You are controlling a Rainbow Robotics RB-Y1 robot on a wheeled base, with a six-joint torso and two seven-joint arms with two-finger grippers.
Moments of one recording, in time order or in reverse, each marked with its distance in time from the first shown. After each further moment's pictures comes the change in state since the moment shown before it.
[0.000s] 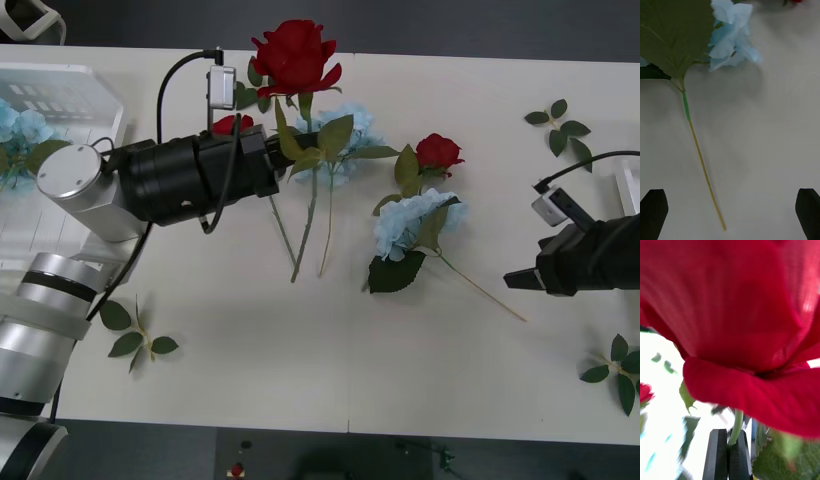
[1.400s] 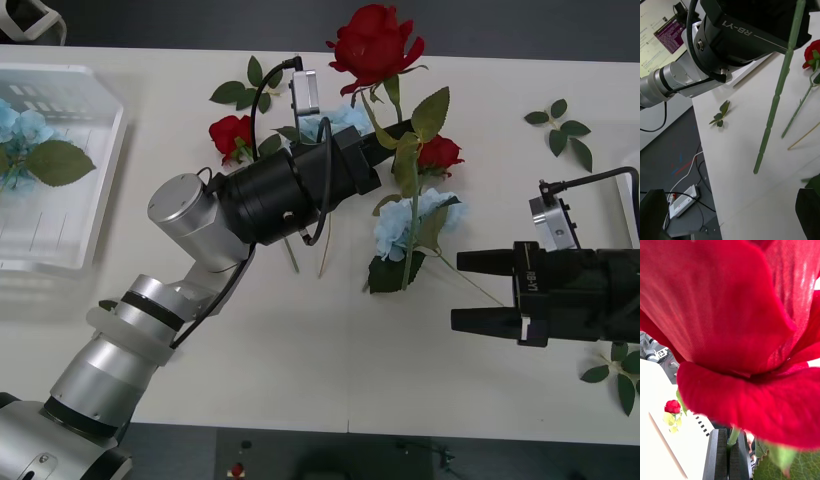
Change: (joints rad) right arm 0.515 0.255 -0.611 -0.353 -0.484 0.305 0.502; left arm -0.002 -0.170 -0.194 0.000 0.162 -0.267 -0.103
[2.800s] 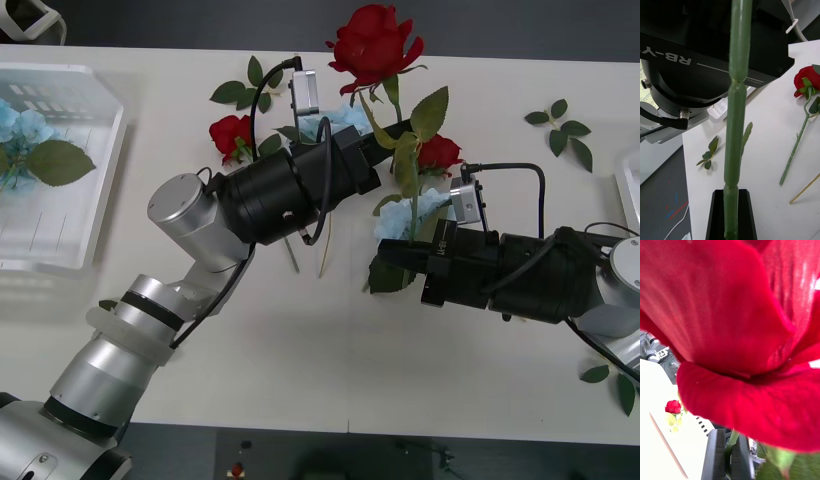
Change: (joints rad) right arm -0.177 0.298 0.144 0.198 0.077 -0.114 0.005; left arm 0.000 0.001 0.000 0.000 0.000 -0.002 0.000
